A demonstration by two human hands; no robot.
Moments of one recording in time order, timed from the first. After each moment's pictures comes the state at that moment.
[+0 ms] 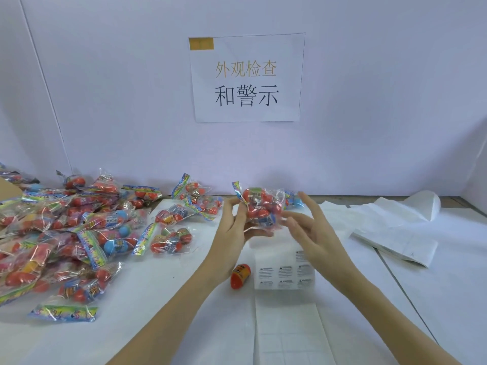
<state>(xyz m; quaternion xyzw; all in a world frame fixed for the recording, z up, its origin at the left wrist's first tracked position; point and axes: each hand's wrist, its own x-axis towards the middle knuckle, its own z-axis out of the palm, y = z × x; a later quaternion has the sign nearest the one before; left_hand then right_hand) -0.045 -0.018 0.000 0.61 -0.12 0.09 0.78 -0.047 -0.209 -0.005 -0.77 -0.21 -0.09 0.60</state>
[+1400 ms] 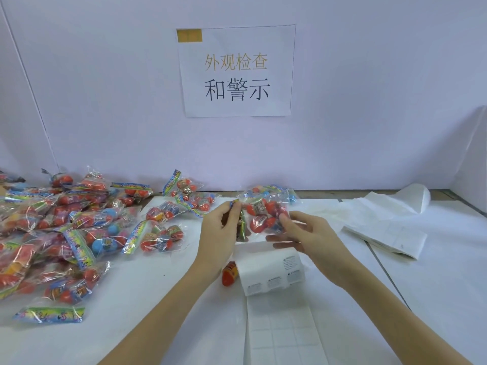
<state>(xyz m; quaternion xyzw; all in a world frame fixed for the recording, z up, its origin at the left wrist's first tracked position) -0.043 -0.018 -0.005 0.73 -0.05 0.21 0.65 -0.048 -0.214 0.007 -0.67 -0.12 0.08 0.73</state>
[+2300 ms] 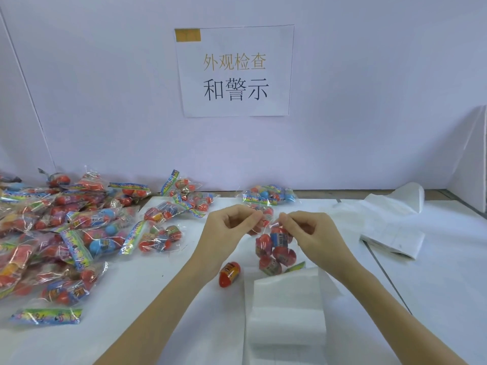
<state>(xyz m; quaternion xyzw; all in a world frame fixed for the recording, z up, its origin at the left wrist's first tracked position) -0.052 -0.016 0.008 0.71 -0.13 0.08 0.69 -0.049 -0.220 0.011 -0.80 -0.20 -0.11 0.56</state>
